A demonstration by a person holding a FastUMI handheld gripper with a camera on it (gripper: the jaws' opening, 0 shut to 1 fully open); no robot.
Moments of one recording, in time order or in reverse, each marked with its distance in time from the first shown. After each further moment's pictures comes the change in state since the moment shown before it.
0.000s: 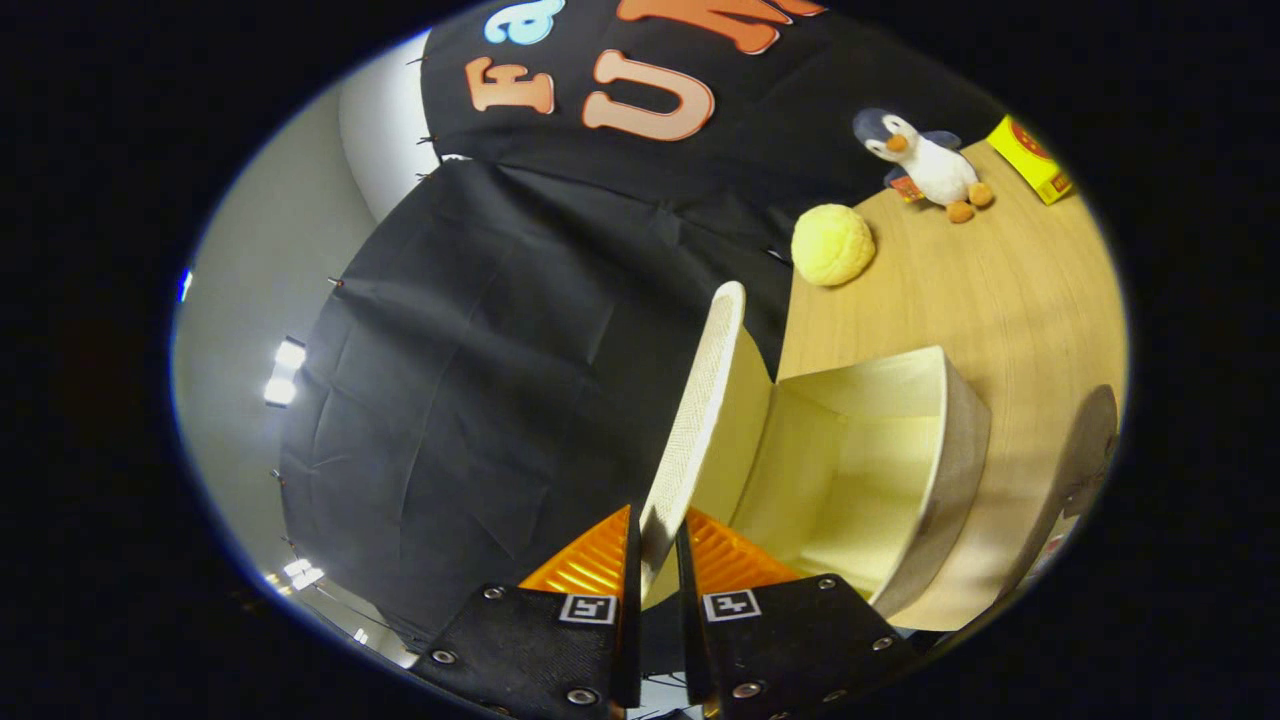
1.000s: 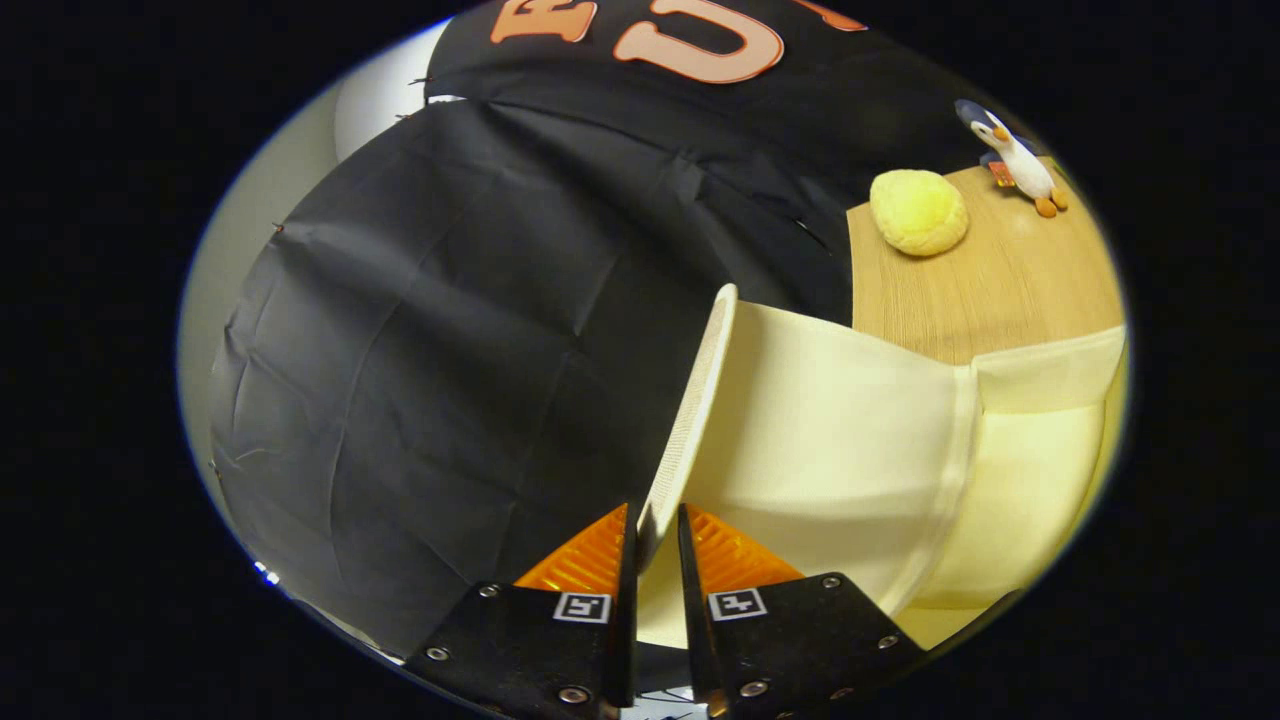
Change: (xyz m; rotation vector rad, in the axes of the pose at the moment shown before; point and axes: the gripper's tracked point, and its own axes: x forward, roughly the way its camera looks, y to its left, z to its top) arm 0.214 0.055 -0.048 -0.001 0.064 -0.150
